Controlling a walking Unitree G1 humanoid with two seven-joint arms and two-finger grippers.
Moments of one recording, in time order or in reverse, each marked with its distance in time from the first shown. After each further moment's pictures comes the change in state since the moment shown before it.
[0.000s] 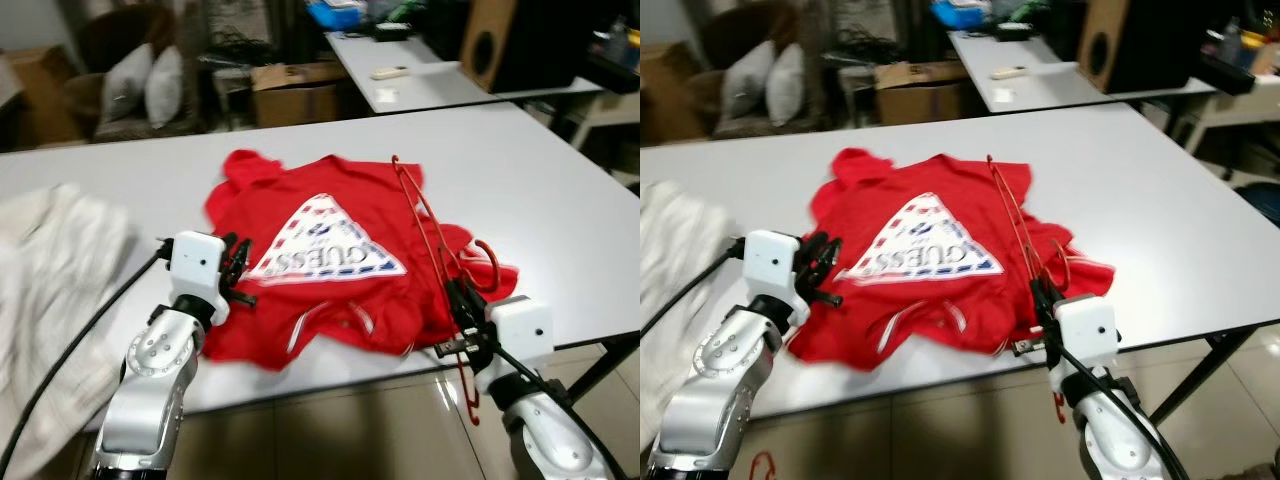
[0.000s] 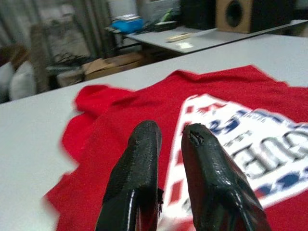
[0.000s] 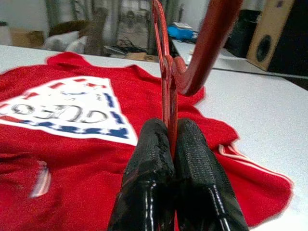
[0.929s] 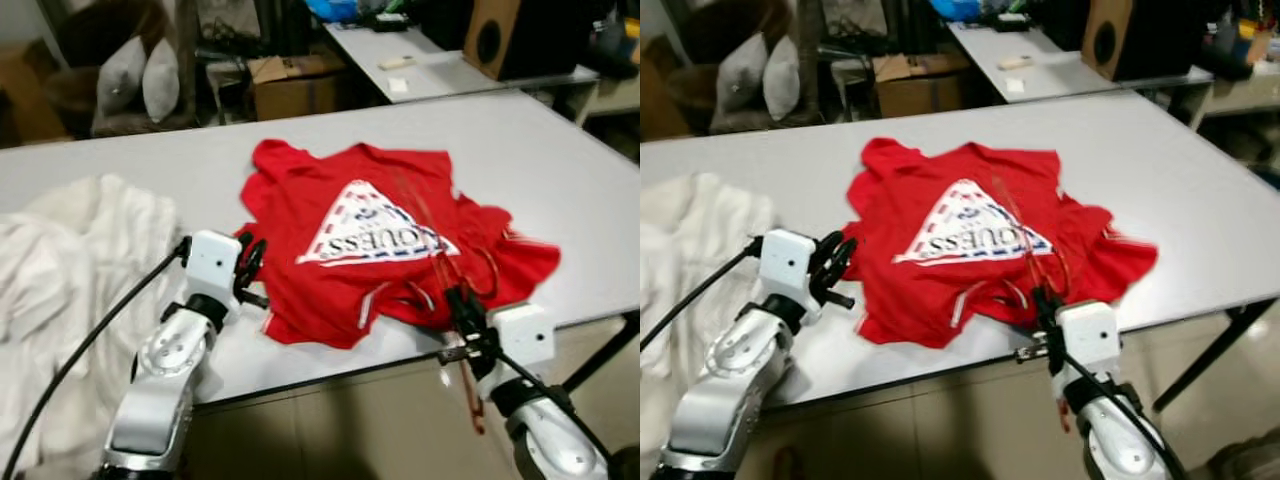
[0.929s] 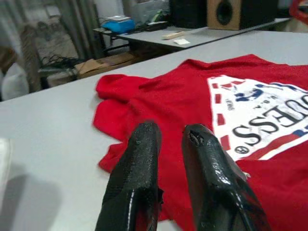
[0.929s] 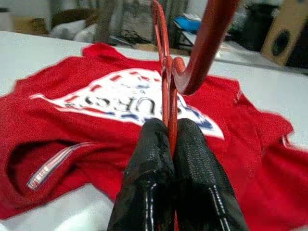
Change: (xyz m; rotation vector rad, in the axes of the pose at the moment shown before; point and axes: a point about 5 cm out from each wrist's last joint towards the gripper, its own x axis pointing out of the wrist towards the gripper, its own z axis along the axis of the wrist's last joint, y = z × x) left arm -0.001 -0.008 -0.002 0.038 0.007 -0.037; right arm -0.001 0.000 -0.004 0.011 0.019 0.038
